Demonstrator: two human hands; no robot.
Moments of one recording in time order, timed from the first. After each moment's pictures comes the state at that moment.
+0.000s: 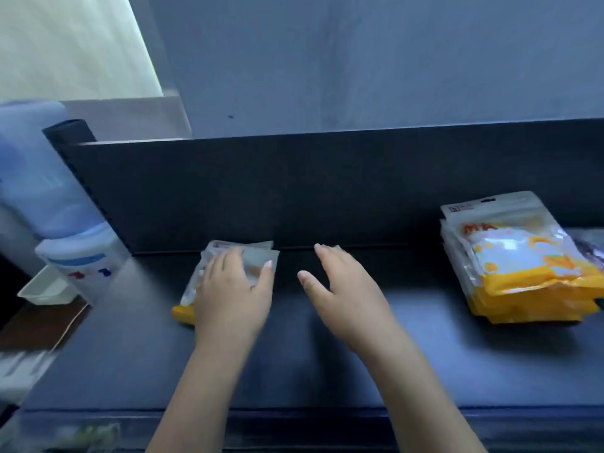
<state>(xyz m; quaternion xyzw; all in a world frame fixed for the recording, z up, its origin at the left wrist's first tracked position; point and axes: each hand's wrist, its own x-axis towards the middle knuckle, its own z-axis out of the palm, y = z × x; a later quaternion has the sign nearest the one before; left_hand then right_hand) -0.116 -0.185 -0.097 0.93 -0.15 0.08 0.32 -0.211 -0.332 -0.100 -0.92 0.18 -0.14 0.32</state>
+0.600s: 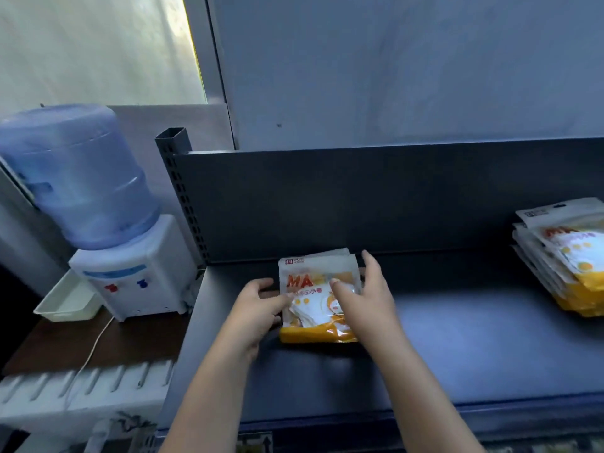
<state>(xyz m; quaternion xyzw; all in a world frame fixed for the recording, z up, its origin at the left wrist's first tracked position) 0.012 -0.038 -0.118 0.73 -0.04 -0.30 0.62 -0.103 -0.183 -0.119 -0.74 0.36 -0.22 0.52</state>
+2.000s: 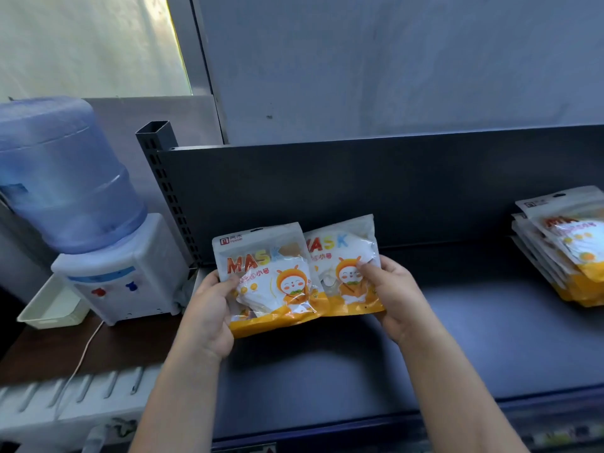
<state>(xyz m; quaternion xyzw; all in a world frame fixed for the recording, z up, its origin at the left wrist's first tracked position) 0.056 -0.013 -0.115 0.57 0.06 -0.29 0.77 -0.098 -0.220 -0.110 -0.51 0.36 -0.21 0.75</state>
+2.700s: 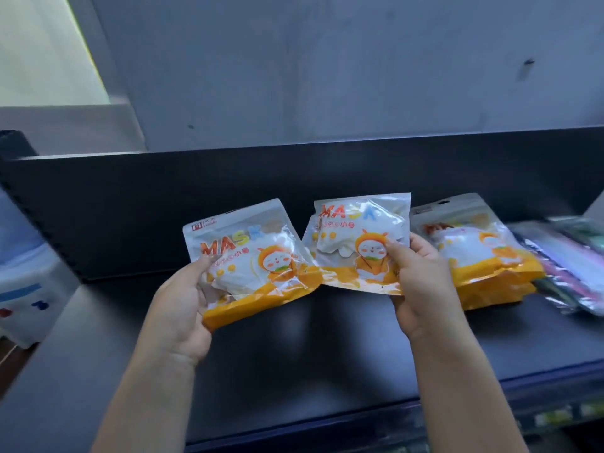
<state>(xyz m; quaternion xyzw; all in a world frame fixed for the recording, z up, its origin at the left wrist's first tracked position) -0.084 -0.161 -0.064 0.52 0.04 -0.25 0.81 -0.246 -0.374 -0.062 -0.47 0.34 -0.38 0.72</state>
